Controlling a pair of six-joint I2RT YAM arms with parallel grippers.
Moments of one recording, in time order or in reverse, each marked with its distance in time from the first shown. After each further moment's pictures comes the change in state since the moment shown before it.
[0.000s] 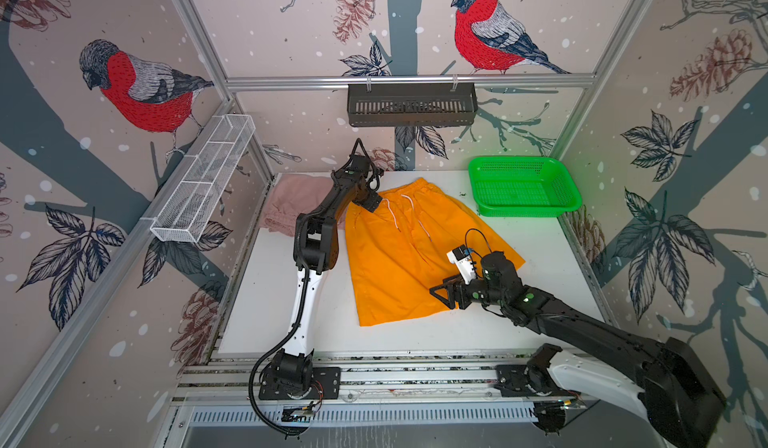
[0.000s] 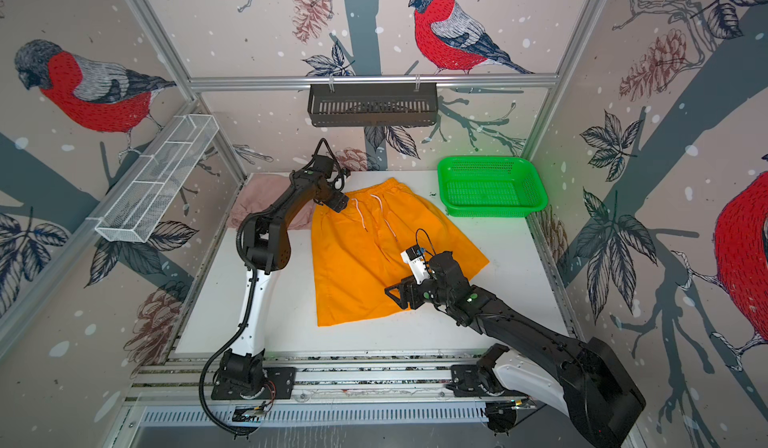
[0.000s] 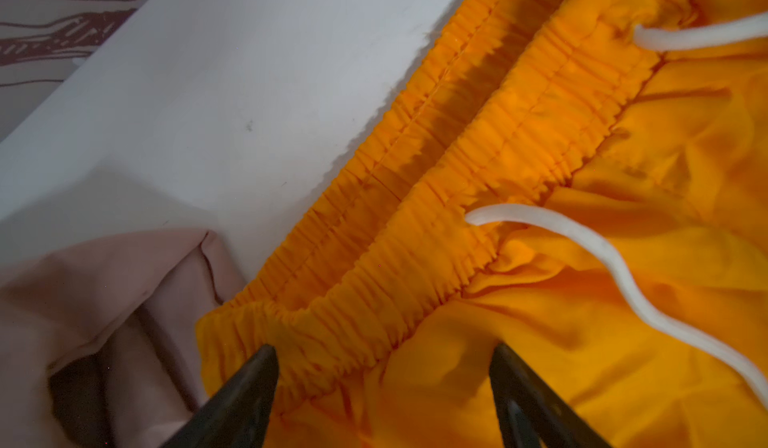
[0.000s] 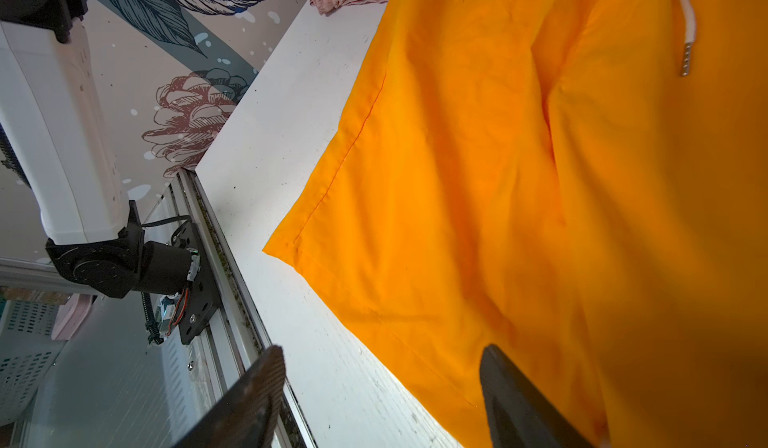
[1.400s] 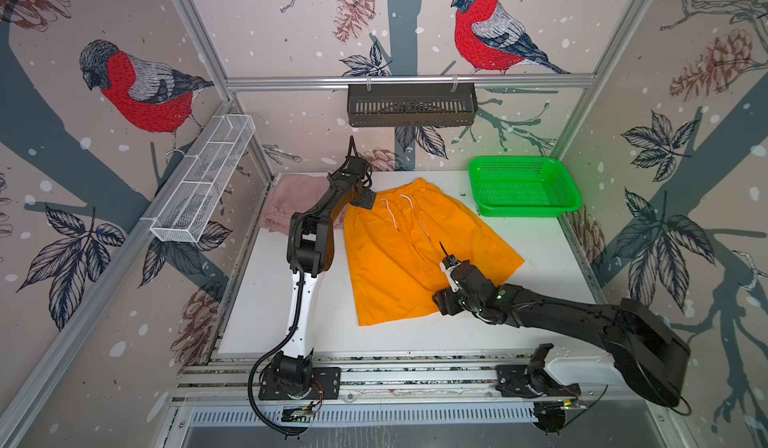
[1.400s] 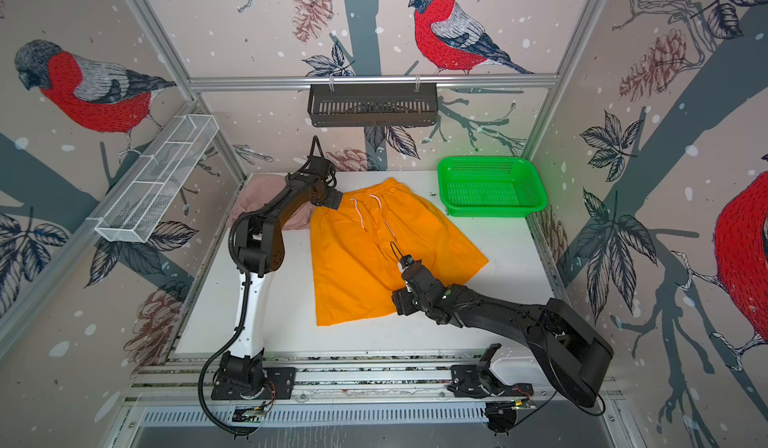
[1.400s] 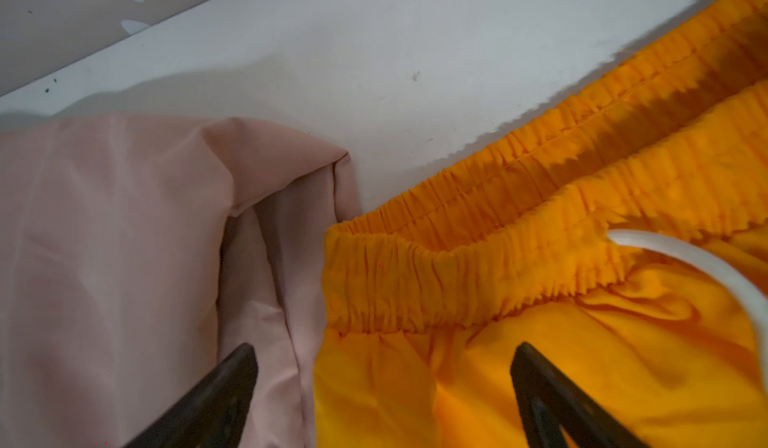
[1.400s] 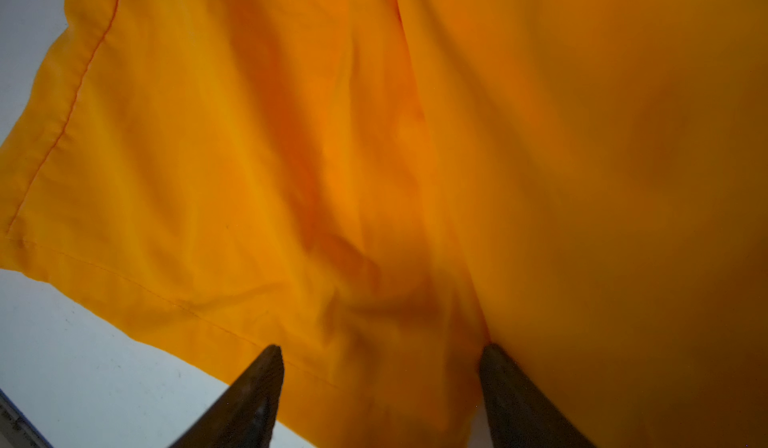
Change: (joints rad) left arm 0.011 -0.091 -0.148 0.116 -0.208 -0.301; right arm 0.180 0.249 0.073 -0.153 0.480 0.048
